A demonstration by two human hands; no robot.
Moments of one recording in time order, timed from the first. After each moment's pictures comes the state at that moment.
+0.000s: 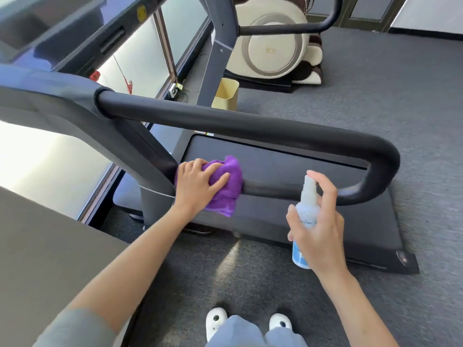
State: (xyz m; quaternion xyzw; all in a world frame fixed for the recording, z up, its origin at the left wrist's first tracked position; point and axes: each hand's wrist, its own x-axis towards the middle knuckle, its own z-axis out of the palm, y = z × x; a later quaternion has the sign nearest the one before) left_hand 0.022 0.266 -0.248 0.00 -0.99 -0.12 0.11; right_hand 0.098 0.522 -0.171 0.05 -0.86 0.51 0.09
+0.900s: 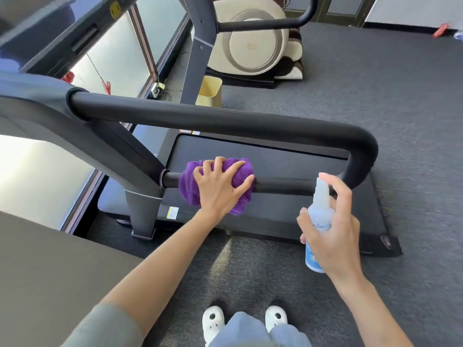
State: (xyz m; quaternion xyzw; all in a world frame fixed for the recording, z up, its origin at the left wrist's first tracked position) left_hand 0.021 0.348 -0.245 0.03 -0.99 -0.10 0.13; right_hand 0.115 0.554 -0.164 0.03 -0.87 0.47 0.12
